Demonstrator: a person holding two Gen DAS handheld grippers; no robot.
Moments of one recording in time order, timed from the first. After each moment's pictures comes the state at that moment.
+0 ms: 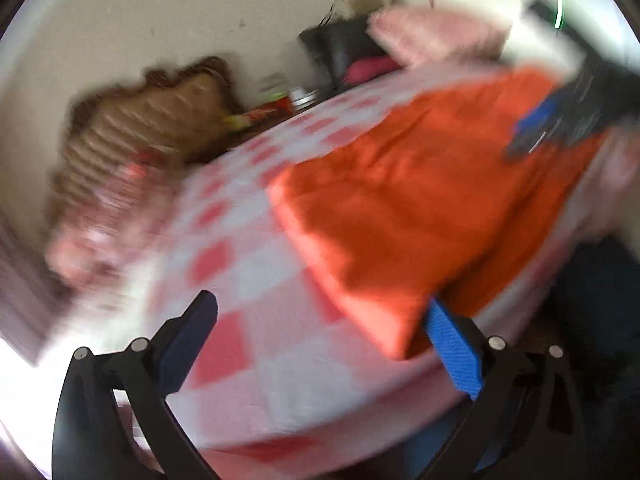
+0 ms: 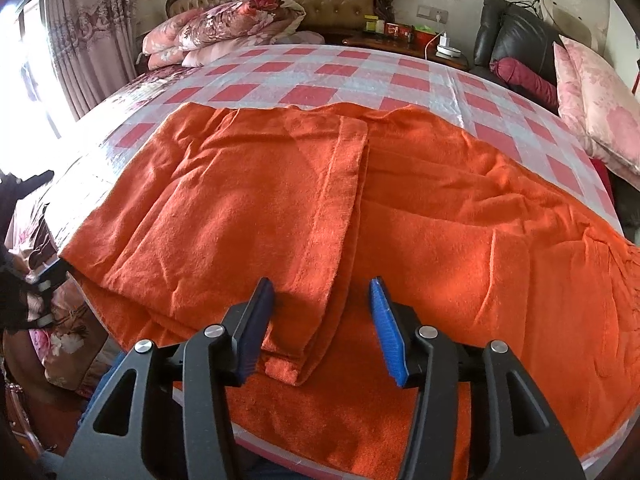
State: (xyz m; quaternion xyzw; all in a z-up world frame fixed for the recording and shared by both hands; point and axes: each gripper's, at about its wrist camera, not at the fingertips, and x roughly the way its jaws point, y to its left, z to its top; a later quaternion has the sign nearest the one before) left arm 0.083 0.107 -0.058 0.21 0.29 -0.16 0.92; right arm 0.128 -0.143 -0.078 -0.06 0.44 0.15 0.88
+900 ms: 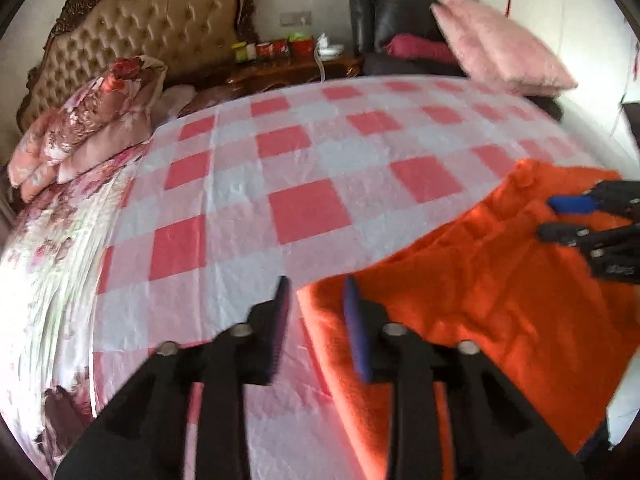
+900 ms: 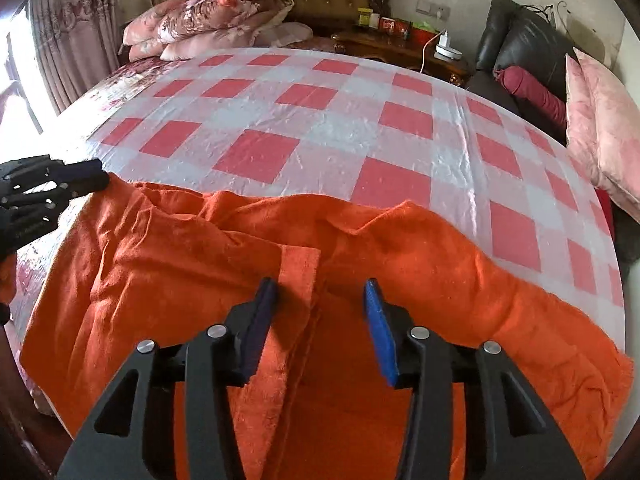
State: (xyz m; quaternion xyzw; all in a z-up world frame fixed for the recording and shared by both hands) left arm 0.284 0.116 -0.047 0.08 0.41 -0.13 0.90; right arm 0.249 -0.135 -0.067 -0.09 0.45 0.13 0.88
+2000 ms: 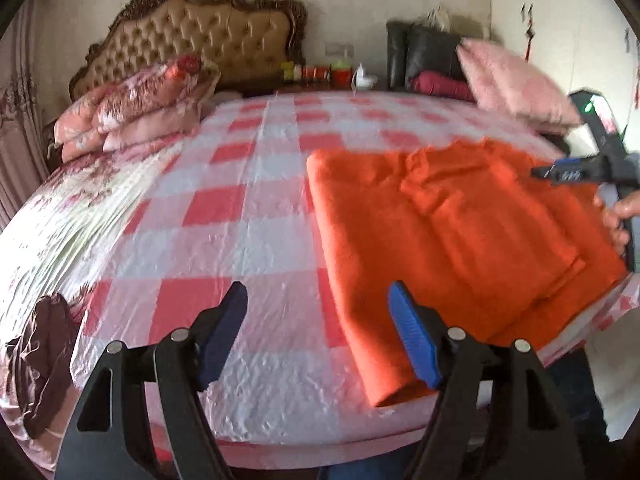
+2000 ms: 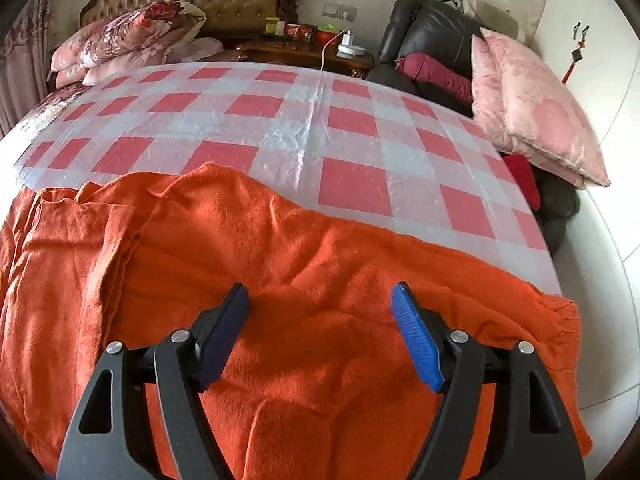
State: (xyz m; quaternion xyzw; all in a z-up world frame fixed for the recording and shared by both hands) left arm 0.113 0.129 -0.057 0.03 0.34 -0.06 0.94; right arm 0.222 -0.215 -0.064 -0.09 0.42 -0.01 0.90
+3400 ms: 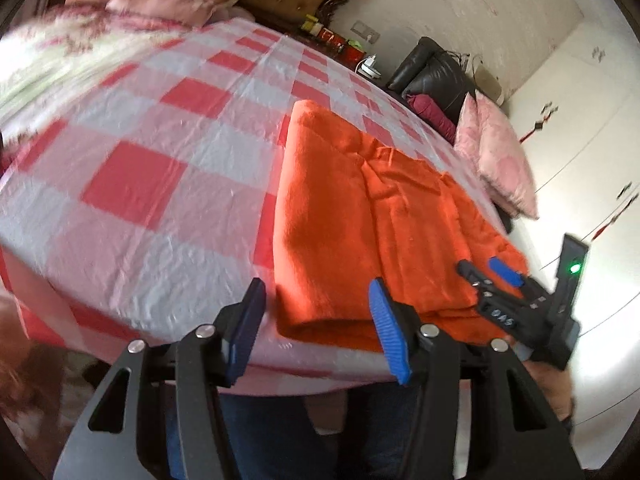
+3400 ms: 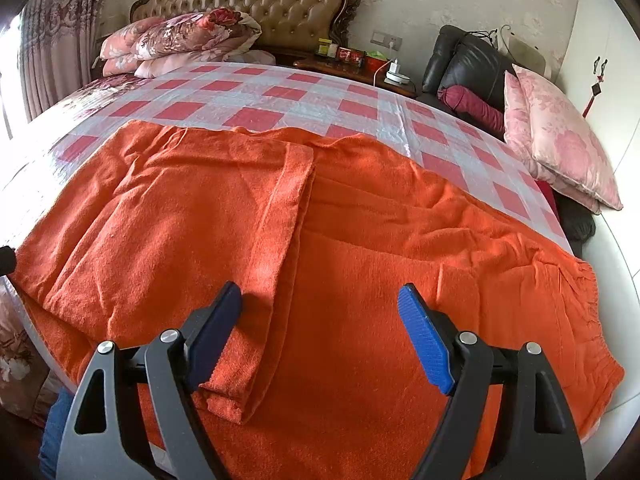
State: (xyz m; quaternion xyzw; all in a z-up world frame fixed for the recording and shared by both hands) left arm 0.099 0.149 -0.069 -0.25 0.43 -0.12 0.86; right arm 0.132 -0.141 -0.078 -0.11 0.38 0.05 0.92
